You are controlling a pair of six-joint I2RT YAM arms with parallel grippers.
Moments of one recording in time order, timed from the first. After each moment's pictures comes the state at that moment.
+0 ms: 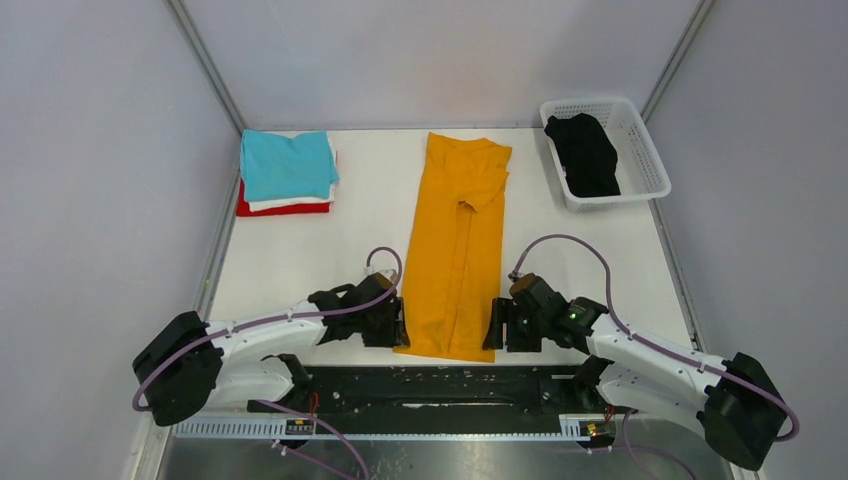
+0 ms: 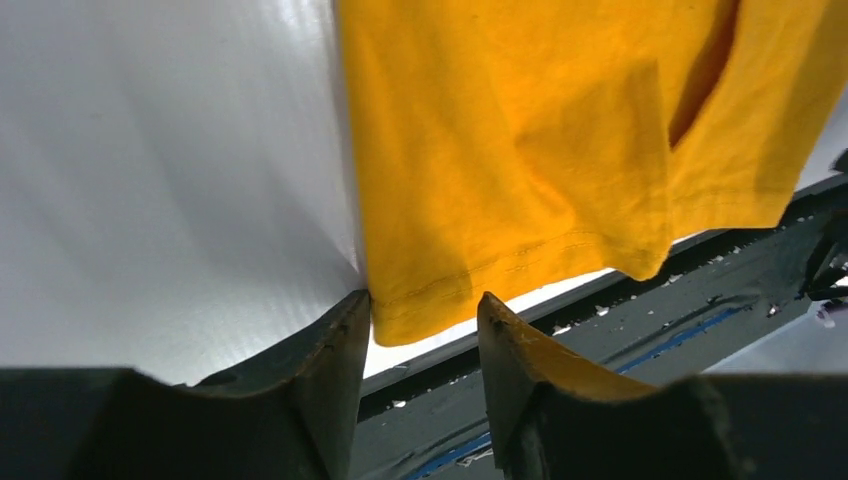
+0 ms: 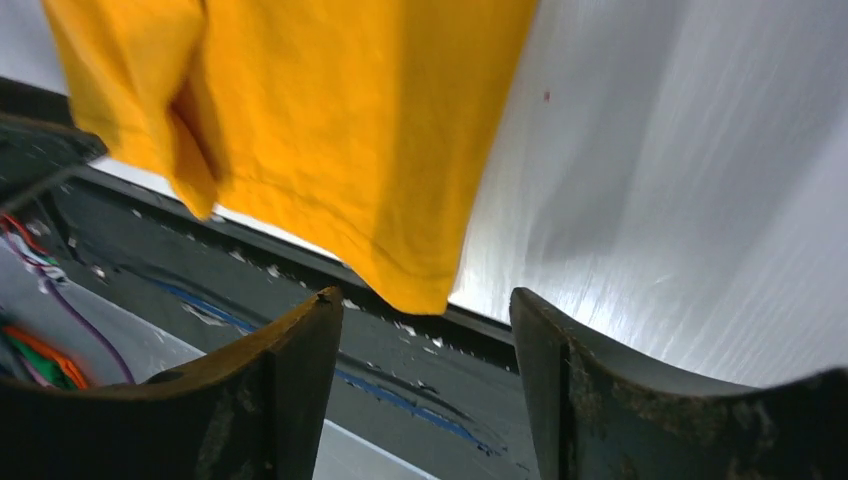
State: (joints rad) left arm -0.91 1.16 0.49 -0.39 0.08 -0.89; right arm 0.78 0.93 0.44 -0.54 -0.15 0.83
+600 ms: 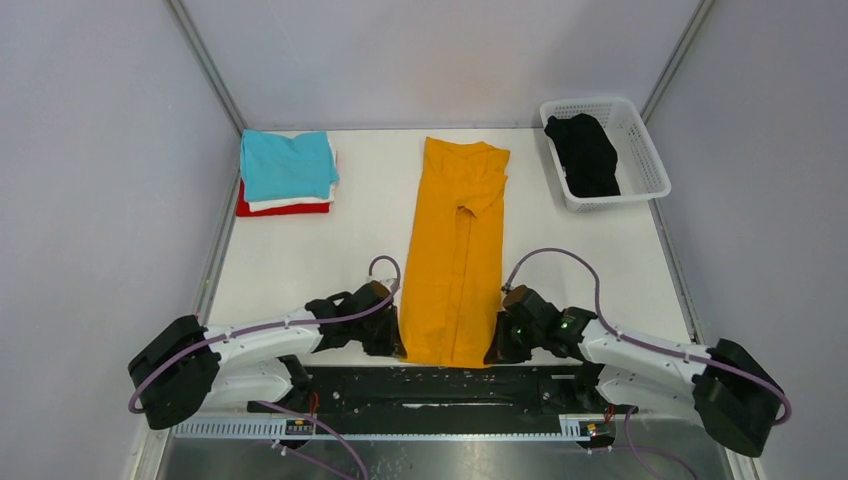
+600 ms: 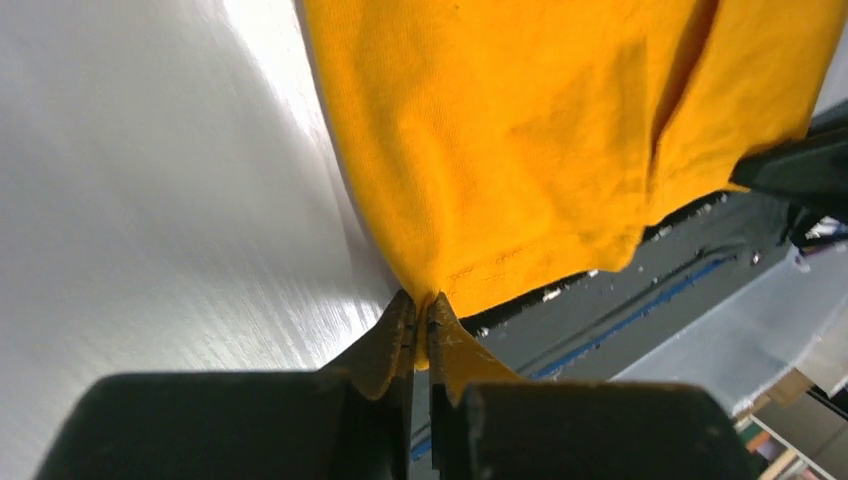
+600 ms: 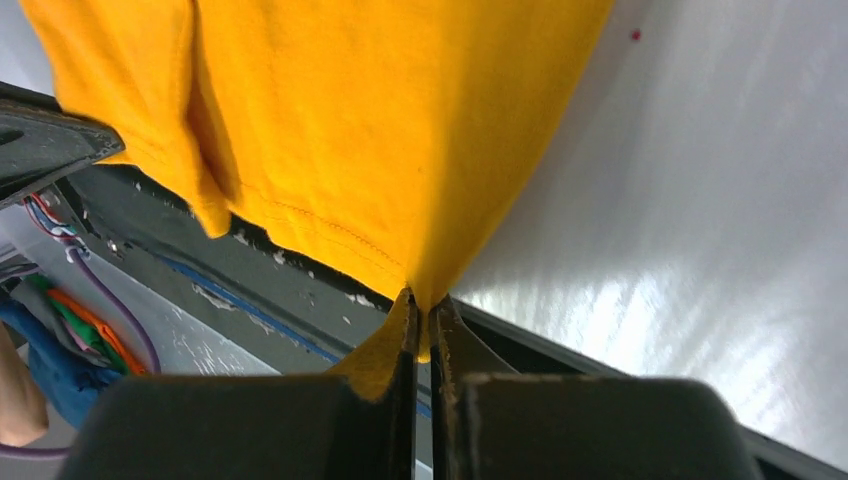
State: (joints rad) left arm -0.93 1.15 0.42 -0.29 0.16 -0.91; right arm 0.88 1.04 0.33 -0.33 -0.22 0.97
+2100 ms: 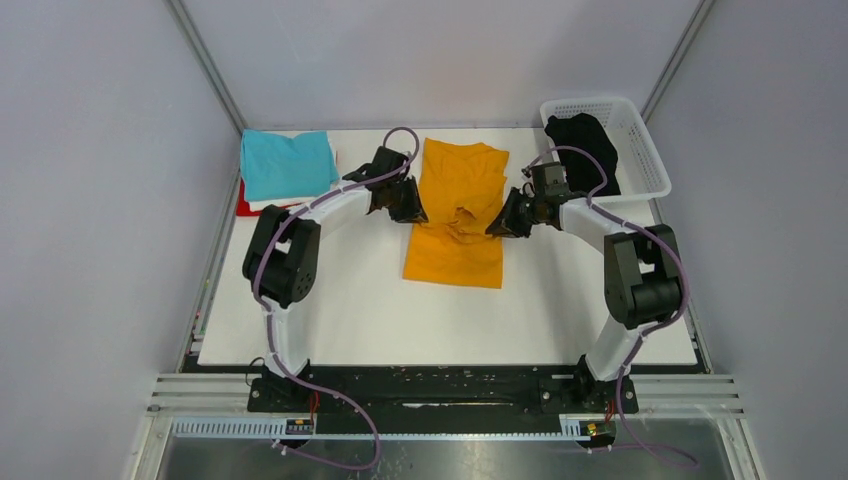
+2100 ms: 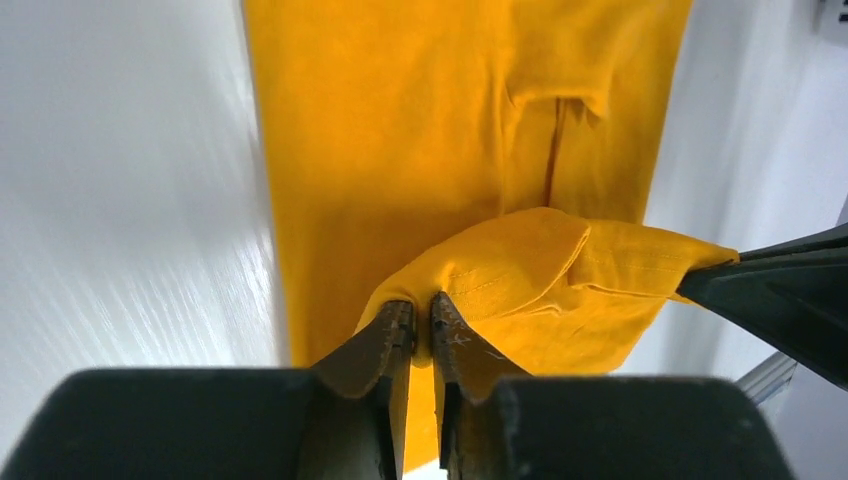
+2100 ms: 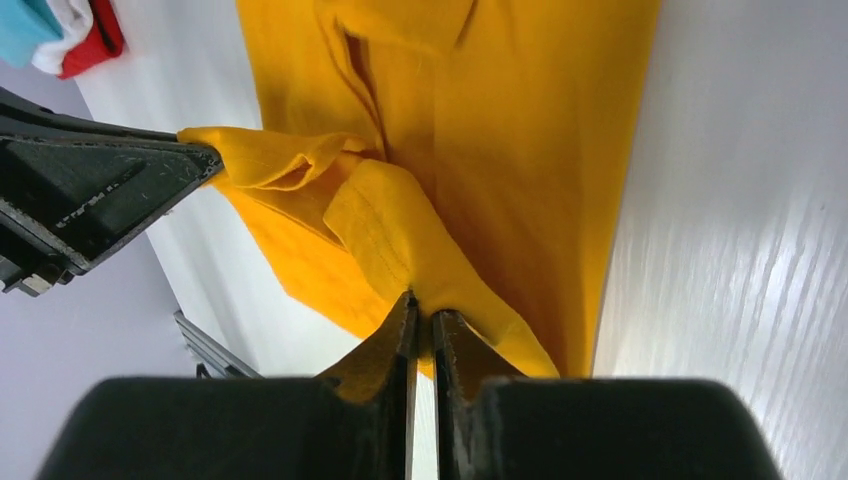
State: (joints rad) left arm -0.45 1.95 1.42 -0.37 0.28 -0.59; right arm 0.23 1.73 1.08 -0.30 -0.46 0.64
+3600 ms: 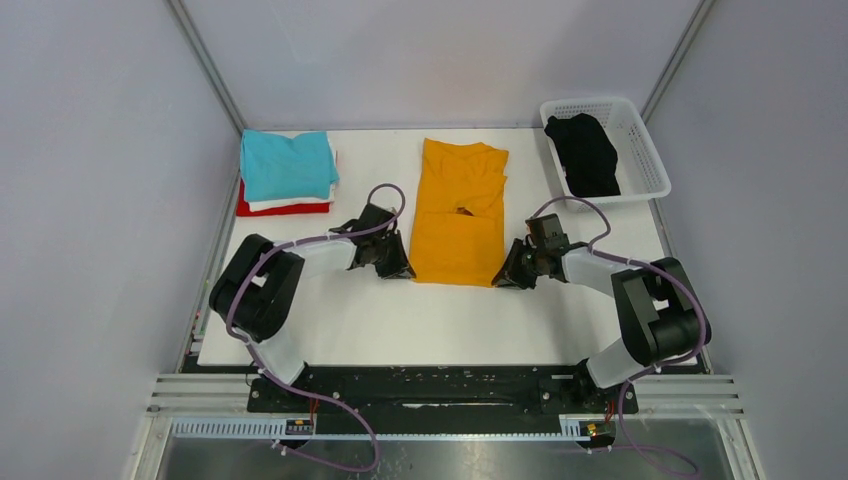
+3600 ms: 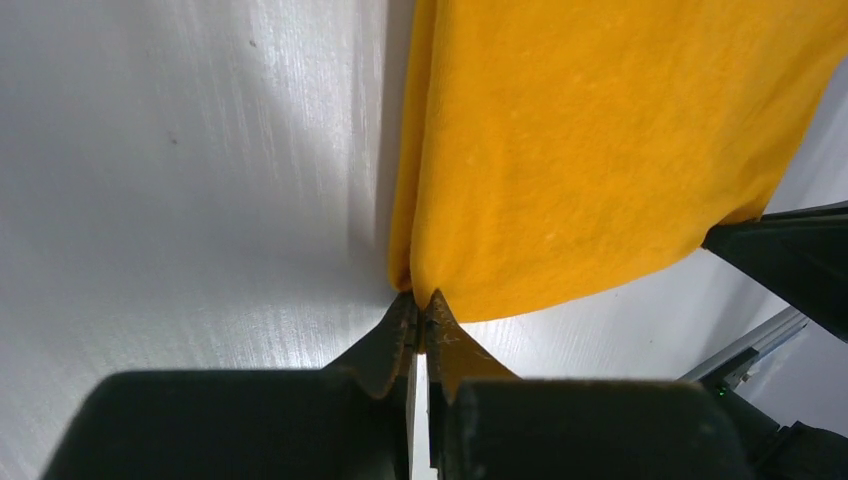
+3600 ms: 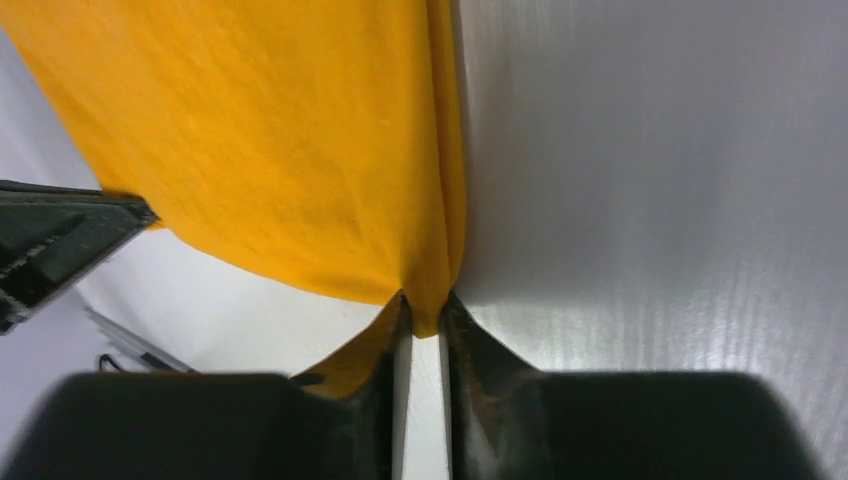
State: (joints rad) left arm -0.50 1.72 0.88 -0.17 0.29 -0.74; right arm 0.30 1.54 0.66 -0.17 -0.36 0.71
